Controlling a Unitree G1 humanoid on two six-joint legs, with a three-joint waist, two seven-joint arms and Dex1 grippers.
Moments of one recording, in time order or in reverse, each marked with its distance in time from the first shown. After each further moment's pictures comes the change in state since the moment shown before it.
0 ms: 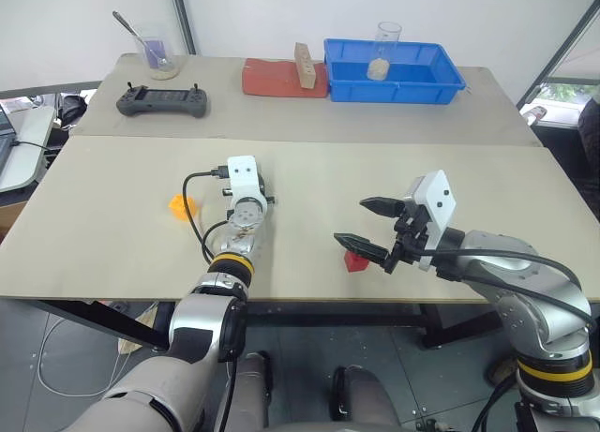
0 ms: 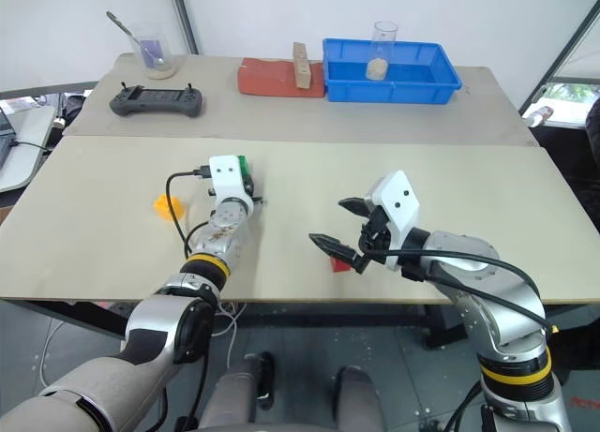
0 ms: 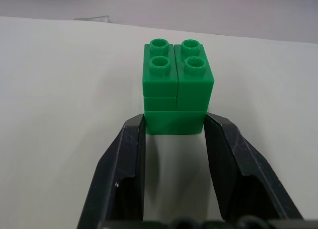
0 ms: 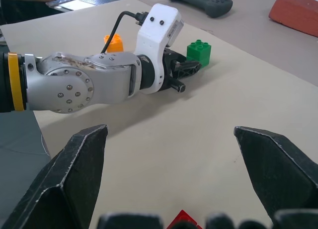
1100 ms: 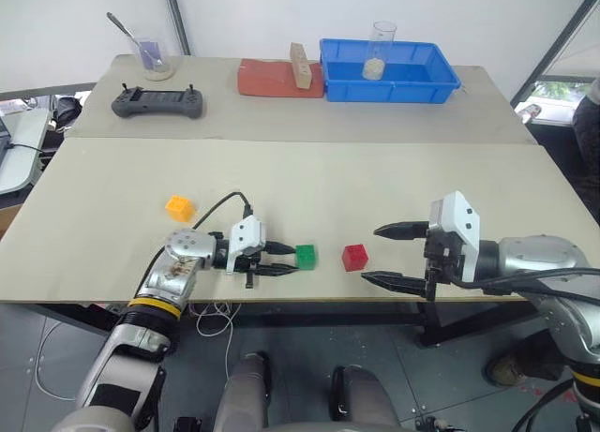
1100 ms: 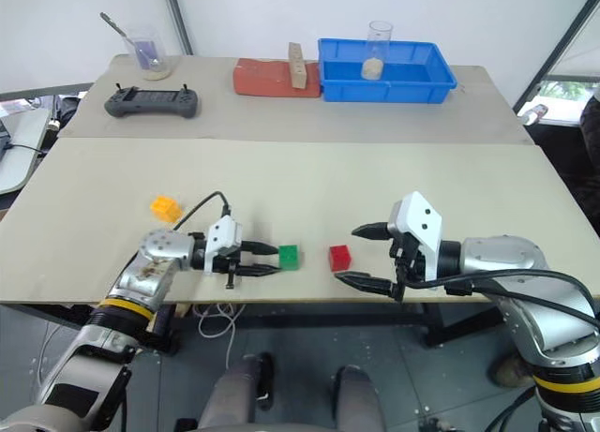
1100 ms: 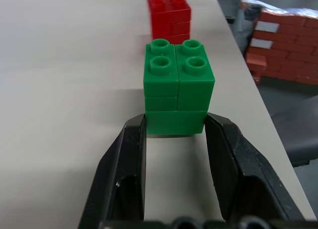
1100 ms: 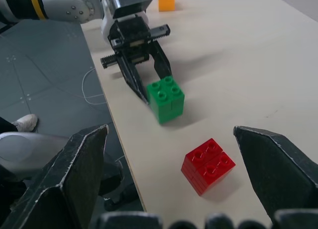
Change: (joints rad) left arm 0.399 0.407 -0.420 -0.641 -0.152 -0.022 -1.547; right arm 0.084 -0.262 -0.035 0.052 0.040 -0.127 0.331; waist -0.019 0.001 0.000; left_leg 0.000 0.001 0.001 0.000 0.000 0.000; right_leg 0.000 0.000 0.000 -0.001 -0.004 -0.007
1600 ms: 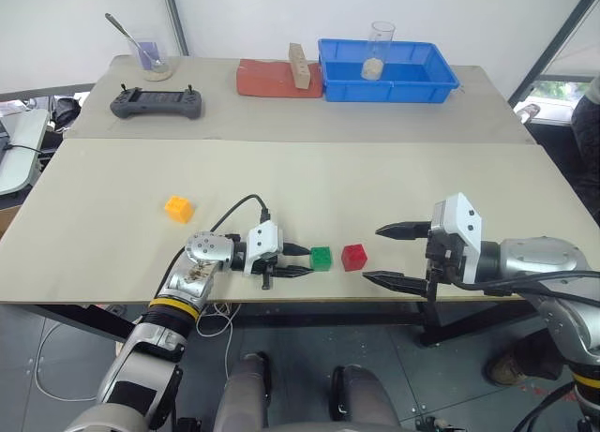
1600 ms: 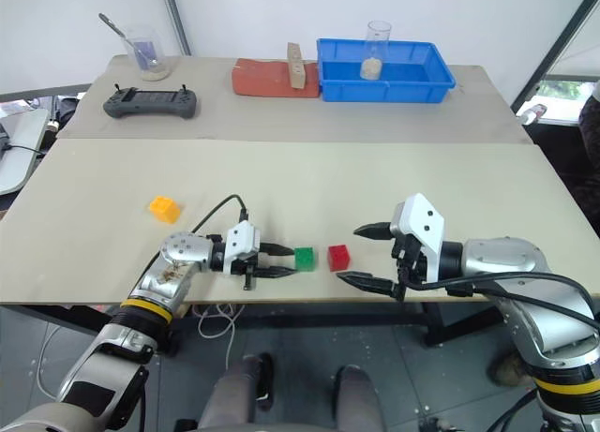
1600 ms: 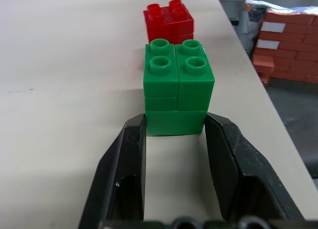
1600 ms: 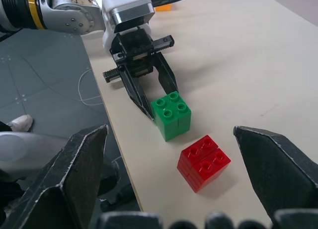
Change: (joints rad) left arm 0.002 -0.060 -0.009 0.016 0.052 -0.041 0.093; right arm 0.018 0.000 0.004 0.017 -0.015 -0.044 -0.003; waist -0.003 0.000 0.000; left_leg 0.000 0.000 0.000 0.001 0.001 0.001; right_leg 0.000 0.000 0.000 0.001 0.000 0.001
